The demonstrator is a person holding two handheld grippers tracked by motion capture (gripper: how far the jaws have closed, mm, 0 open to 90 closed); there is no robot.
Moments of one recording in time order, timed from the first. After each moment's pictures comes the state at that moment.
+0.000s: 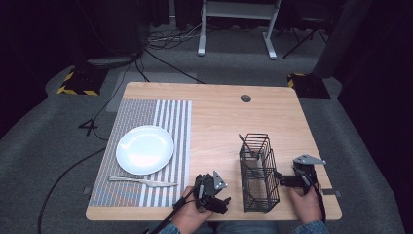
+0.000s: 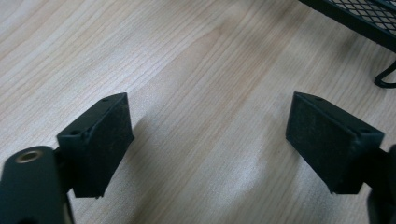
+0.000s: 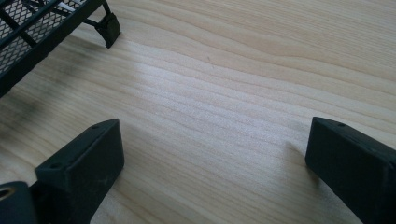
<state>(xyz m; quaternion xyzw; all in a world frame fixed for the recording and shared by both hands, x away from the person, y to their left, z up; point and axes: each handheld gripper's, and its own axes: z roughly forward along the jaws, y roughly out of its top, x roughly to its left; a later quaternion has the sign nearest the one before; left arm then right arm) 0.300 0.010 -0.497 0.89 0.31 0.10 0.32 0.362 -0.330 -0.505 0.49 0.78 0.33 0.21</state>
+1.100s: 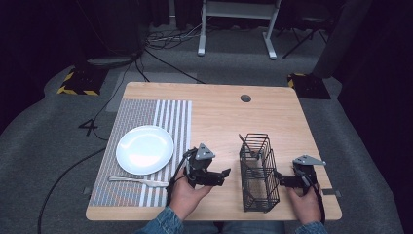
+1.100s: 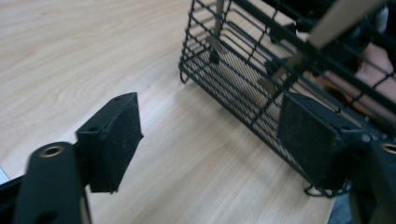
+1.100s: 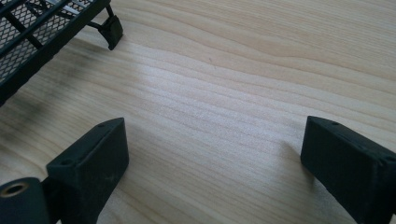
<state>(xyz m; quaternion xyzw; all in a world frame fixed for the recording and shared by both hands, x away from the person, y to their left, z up) 0.337 0.043 -0.413 0.81 0.37 0.07 0.45 0.360 -0.328 -0.505 0.49 0.78 0.33 0.22</state>
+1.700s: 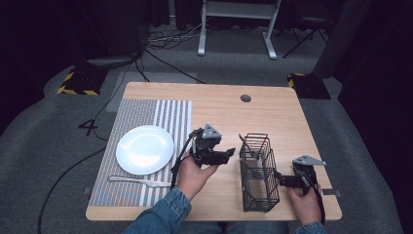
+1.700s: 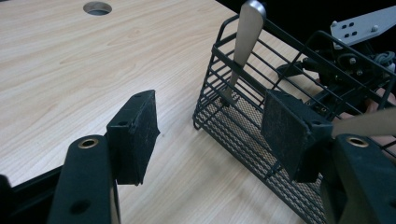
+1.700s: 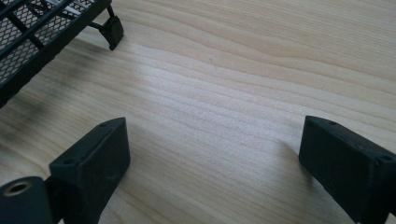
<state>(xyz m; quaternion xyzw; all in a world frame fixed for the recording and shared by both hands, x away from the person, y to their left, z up) 0.374 0.028 -0.384 0.81 0.36 0.08 0.46 0.359 -0.328 -0.505 0.49 0.77 0.33 0.22</state>
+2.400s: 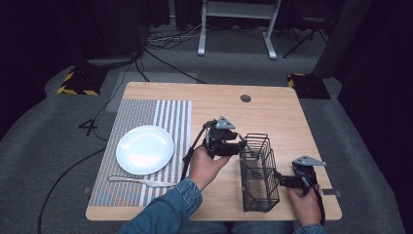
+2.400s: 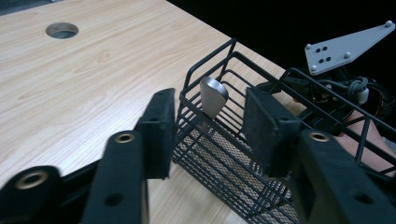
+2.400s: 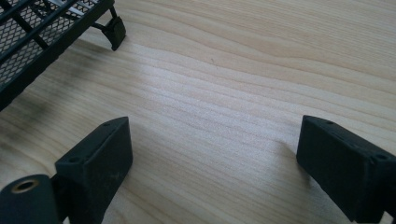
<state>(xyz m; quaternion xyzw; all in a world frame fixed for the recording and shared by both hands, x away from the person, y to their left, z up) 0.395 -0.003 -0.374 0.82 0.32 0.05 0.48 0.358 -0.327 -0.504 0.49 0.77 0.33 0.22</state>
